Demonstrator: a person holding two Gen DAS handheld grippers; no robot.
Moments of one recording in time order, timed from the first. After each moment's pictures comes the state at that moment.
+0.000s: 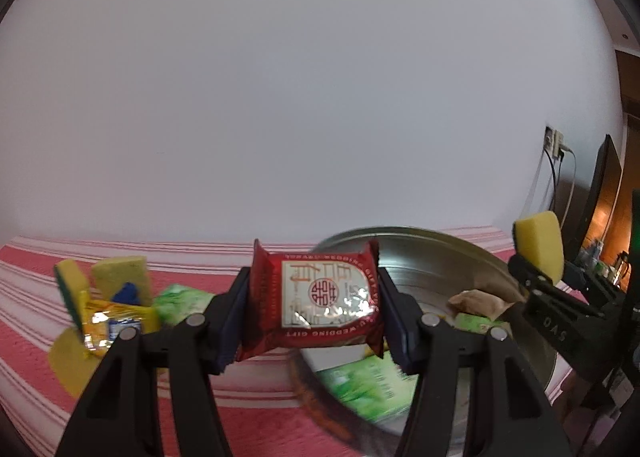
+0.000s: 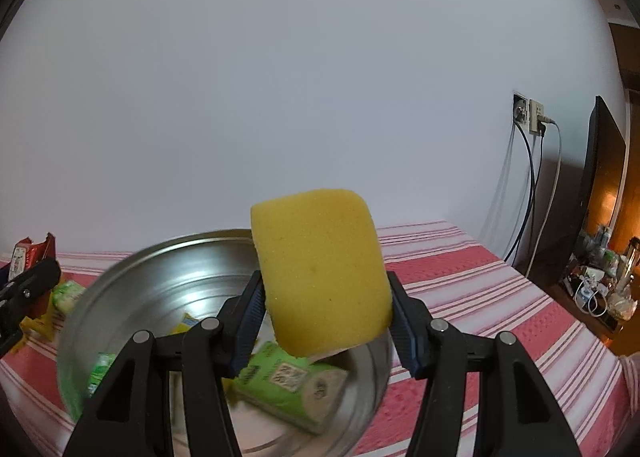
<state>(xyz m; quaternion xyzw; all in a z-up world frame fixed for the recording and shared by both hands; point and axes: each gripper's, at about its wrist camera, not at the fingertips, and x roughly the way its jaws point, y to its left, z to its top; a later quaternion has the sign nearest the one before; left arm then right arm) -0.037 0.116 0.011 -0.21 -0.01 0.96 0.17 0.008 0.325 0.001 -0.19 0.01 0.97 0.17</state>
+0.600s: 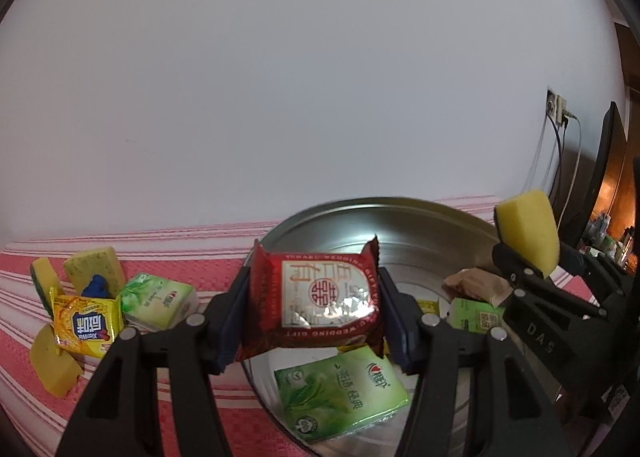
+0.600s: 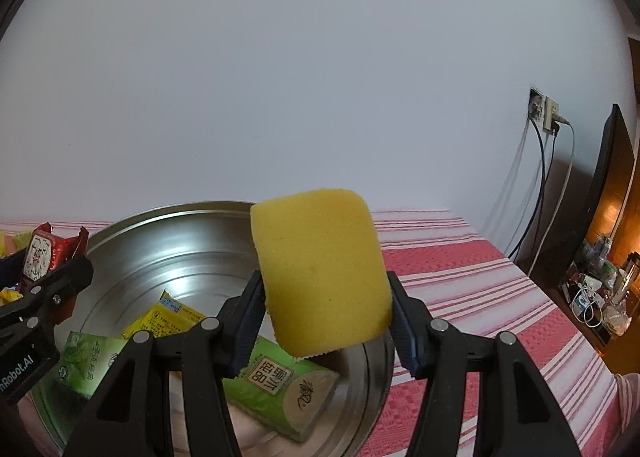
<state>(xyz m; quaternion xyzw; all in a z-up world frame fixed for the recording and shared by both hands) -0.047 0.156 -0.004 -0.25 0.02 0.95 0.17 -0.008 0.335 -0.008 -0.23 -0.01 0.96 0.16</state>
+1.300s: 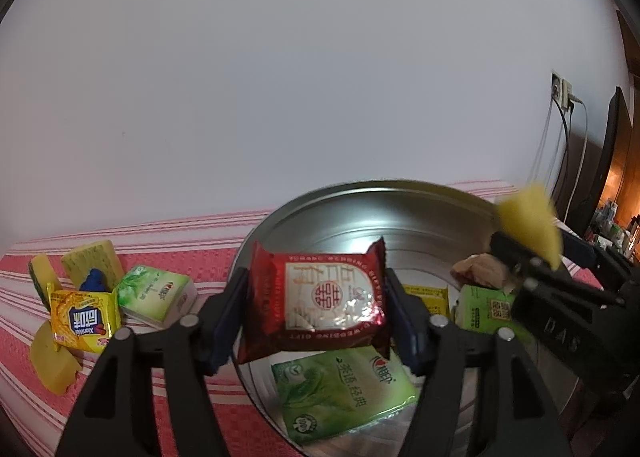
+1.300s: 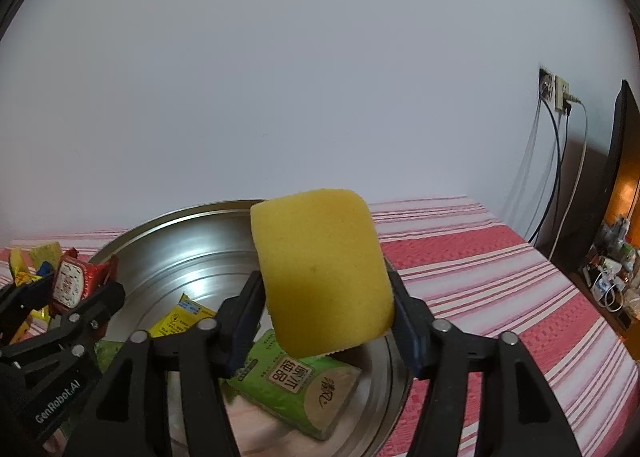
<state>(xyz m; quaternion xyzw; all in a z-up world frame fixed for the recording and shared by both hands) -0.053 0.177 -0.008 -0.26 0.04 0.95 0.16 -0.009 0.333 -0.007 -0.24 0.04 0.96 0.12</state>
